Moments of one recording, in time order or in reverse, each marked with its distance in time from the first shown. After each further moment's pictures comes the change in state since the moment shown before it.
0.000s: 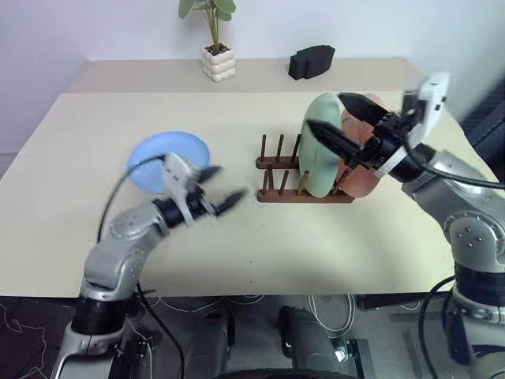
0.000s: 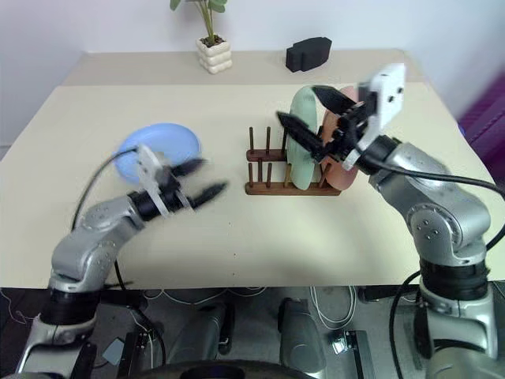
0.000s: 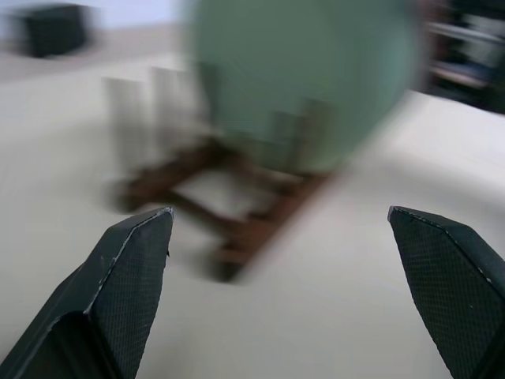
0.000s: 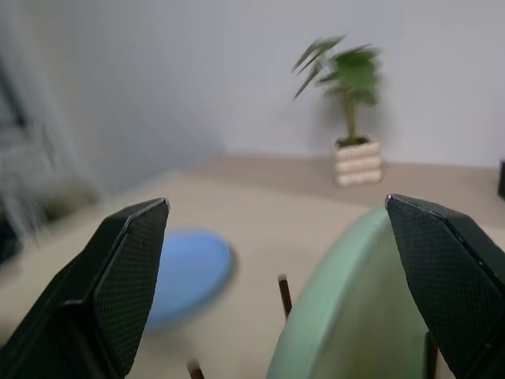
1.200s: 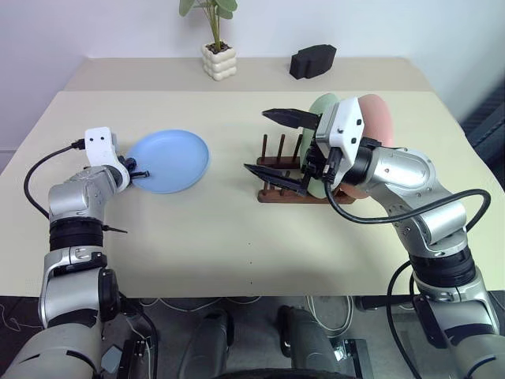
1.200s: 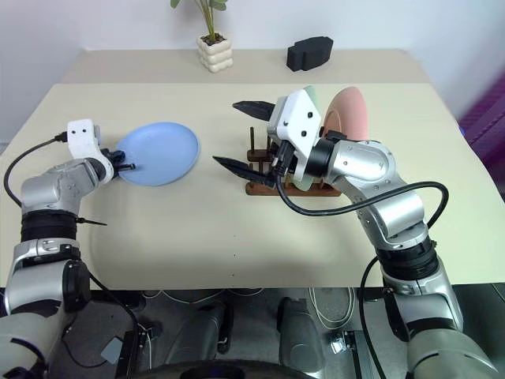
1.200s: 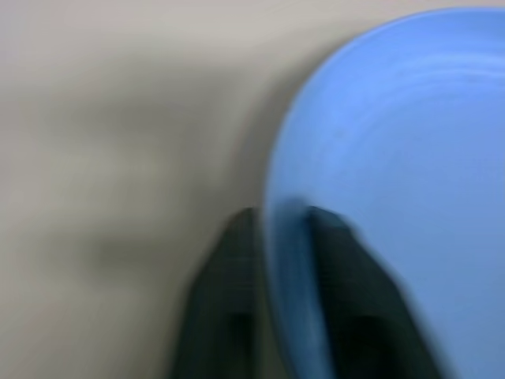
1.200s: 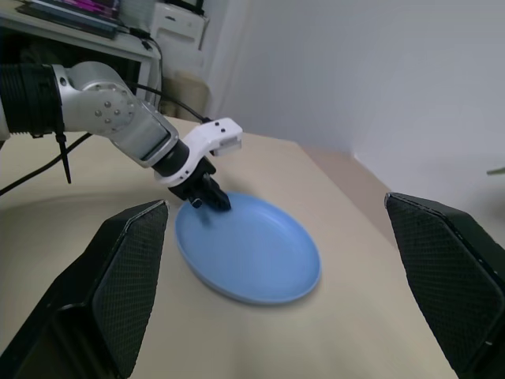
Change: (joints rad) left arm -0.464 0.114 0.235 0.826 0.216 0.209 0.417; right arm -0.121 0.139 0.255 0.044 -0.406 -0.190 0.319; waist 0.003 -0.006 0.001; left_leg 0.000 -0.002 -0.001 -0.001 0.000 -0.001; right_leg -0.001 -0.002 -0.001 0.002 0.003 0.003
